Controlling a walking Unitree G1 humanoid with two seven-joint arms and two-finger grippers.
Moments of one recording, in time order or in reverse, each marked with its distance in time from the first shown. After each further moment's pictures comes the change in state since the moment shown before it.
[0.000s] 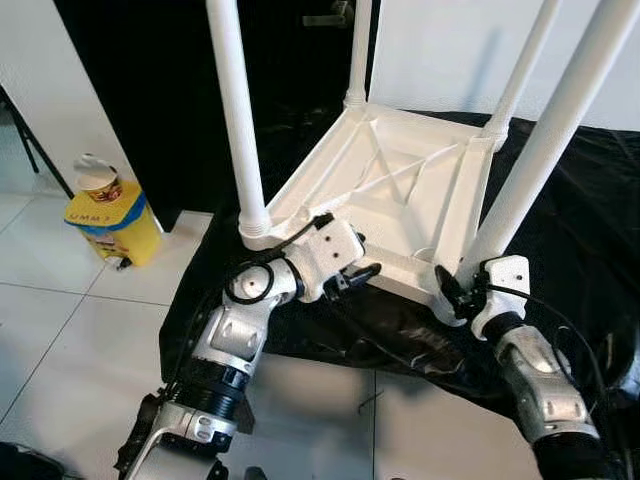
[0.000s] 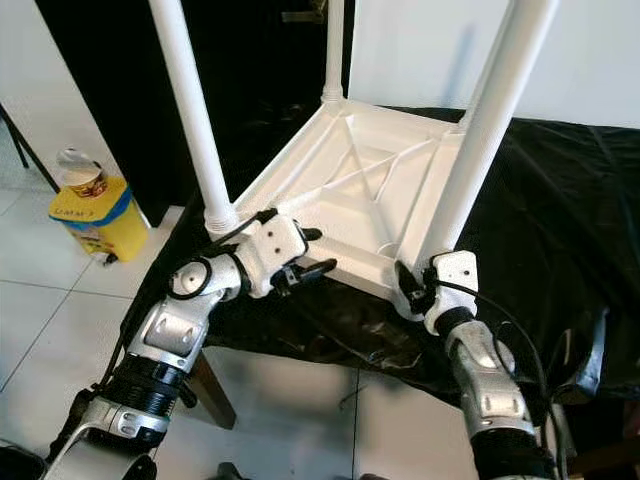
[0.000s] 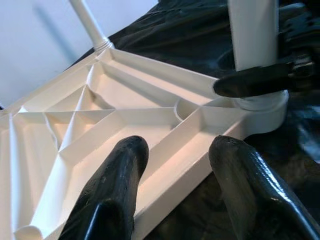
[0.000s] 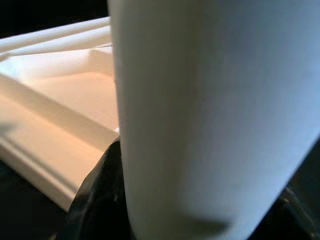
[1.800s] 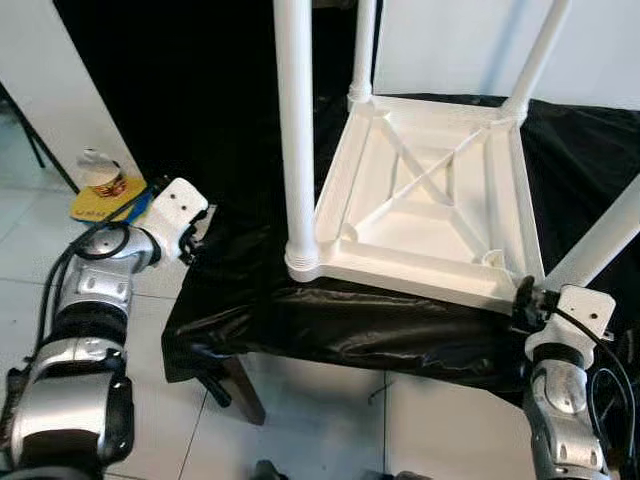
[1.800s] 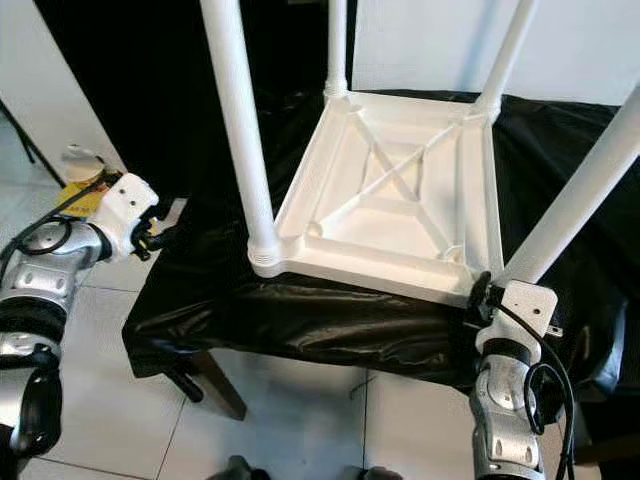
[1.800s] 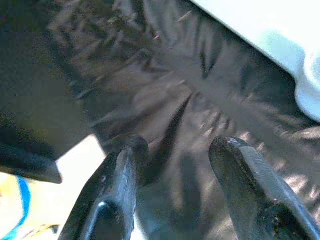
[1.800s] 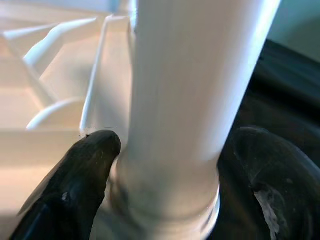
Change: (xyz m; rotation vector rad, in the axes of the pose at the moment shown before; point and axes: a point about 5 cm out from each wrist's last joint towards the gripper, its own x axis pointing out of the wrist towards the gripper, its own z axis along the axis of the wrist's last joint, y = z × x) left arm -0.117 0.123 -0.083 -0.123 0.421 0.315; right arm -0.050 -0.038 -0.005 -0.056 -0.060 -0.464
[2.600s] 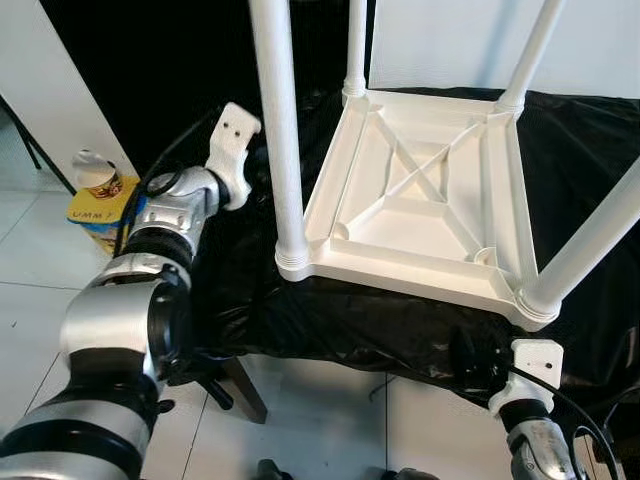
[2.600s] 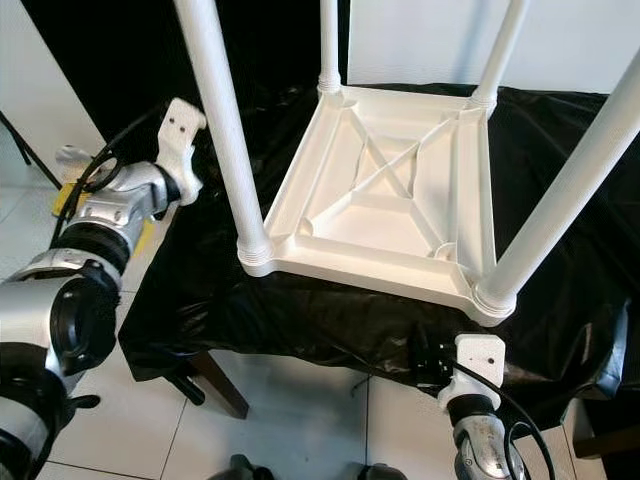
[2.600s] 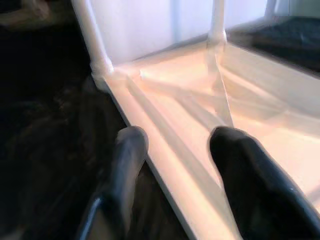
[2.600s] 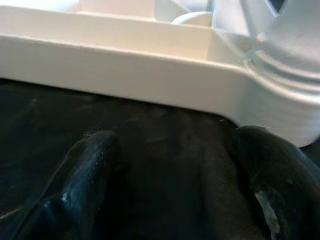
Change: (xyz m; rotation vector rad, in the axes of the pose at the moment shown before) left arm 0.046 0.004 0.105 -0.312 -0.429 0.213; right arm -0.056 0.020 -0.018 0.052 0.121 0.373
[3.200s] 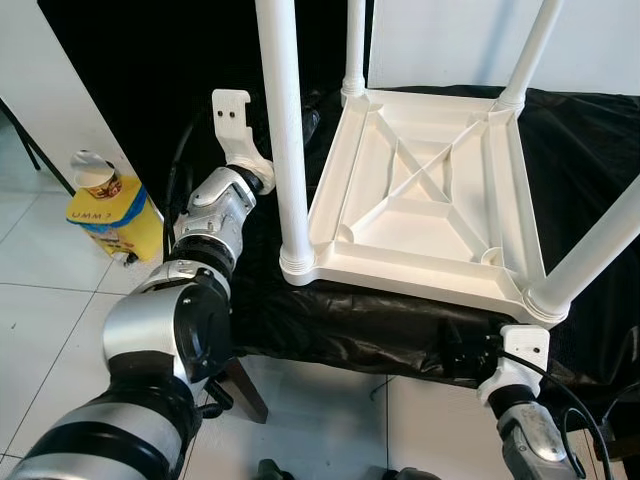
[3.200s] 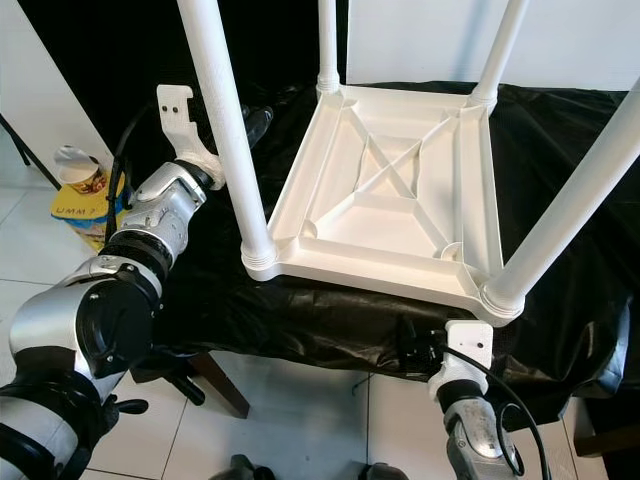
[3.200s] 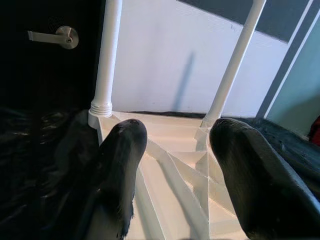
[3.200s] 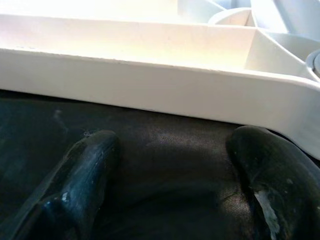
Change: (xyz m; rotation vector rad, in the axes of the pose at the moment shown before) left arm 0.006 -0.027 0.004 -0.360 -0.268 -0.110; right arm 0.014 0.003 0.006 0.050 0.026 0.045
